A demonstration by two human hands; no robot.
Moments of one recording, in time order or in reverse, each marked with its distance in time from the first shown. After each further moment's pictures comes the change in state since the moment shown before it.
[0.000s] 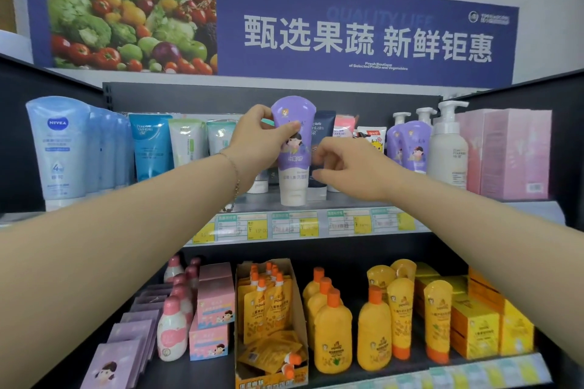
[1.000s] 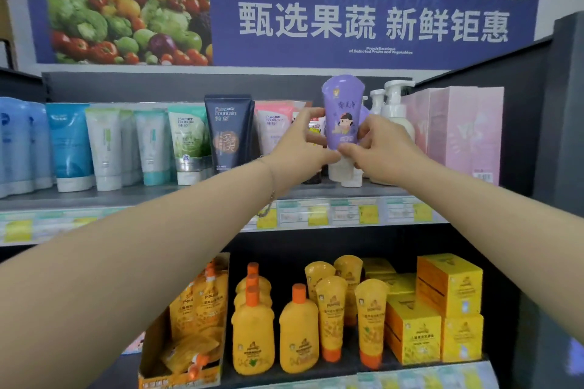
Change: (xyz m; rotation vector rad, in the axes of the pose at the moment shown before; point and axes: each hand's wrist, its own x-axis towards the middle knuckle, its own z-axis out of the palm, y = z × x) left_hand -0.008 -0.003 0.190 0.058 -0.313 0.062; right_hand -0.034 0.155 -0.066 0.133 0.210 0.217
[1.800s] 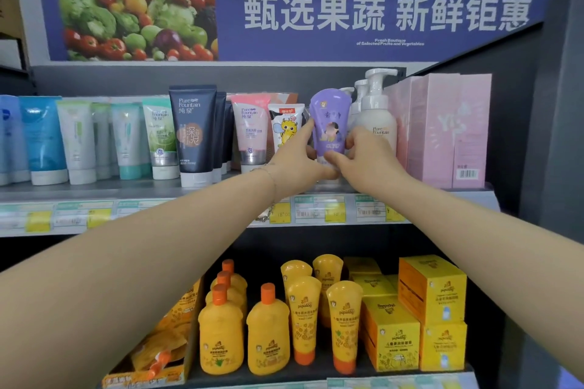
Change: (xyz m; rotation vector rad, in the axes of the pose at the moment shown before) left_hand 0.021 -0.017 0.053 0.243 -0.015 0.013; right_hand 0.013 0.060 0.014 0.038 -0.001 -0.008
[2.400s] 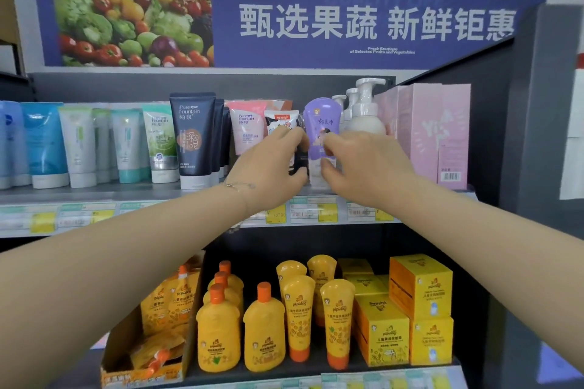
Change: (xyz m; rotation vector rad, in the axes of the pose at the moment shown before) left_hand -0.035 0.004 -0.024 0.674 0.176 0.229; right_hand -0.032 -0.021 -0.030 -0.645 0.102 -0.487
